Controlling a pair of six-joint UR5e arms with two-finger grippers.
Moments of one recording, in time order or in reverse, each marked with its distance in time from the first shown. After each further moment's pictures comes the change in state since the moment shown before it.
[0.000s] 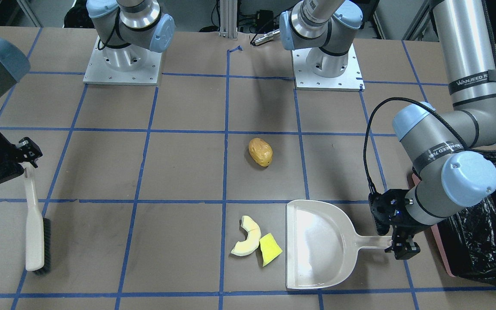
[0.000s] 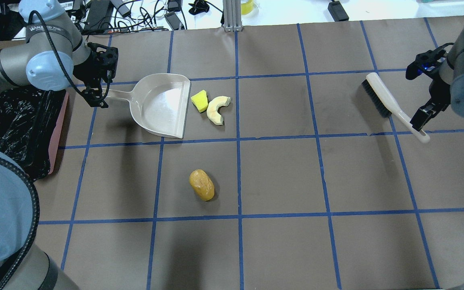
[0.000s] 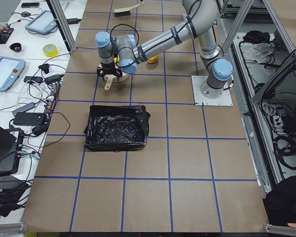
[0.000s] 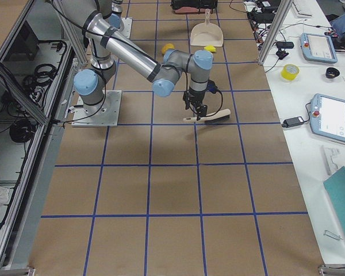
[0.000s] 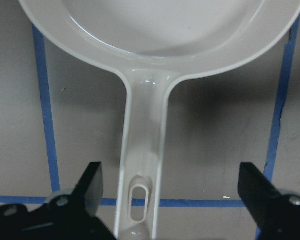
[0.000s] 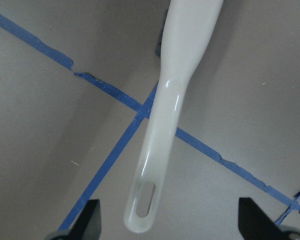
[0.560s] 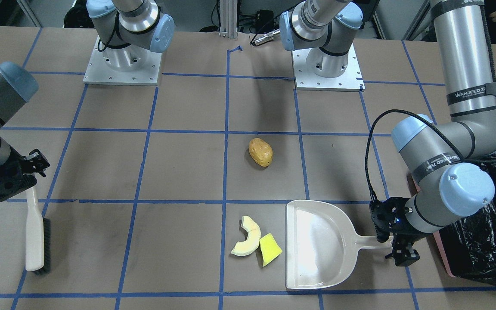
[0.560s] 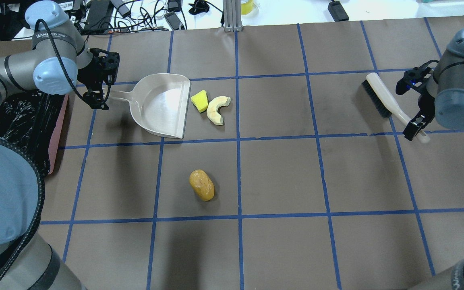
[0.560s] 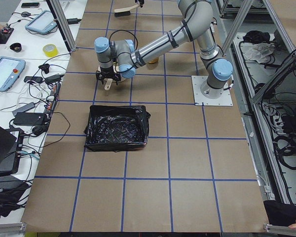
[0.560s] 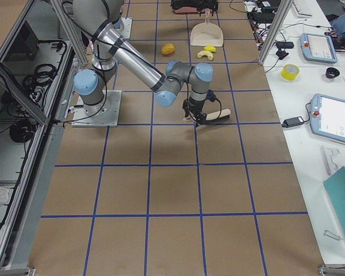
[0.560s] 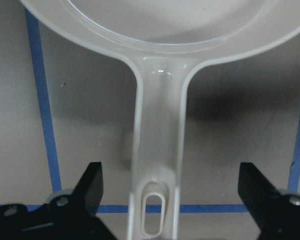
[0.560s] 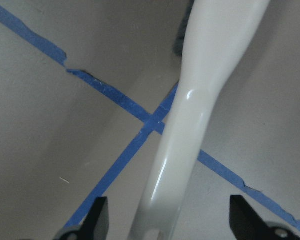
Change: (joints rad) left arm 0.012 -0.039 0.000 0.048 0.001 0.022; right arm -0.004 0.068 0.024 -0.050 0.003 -0.035
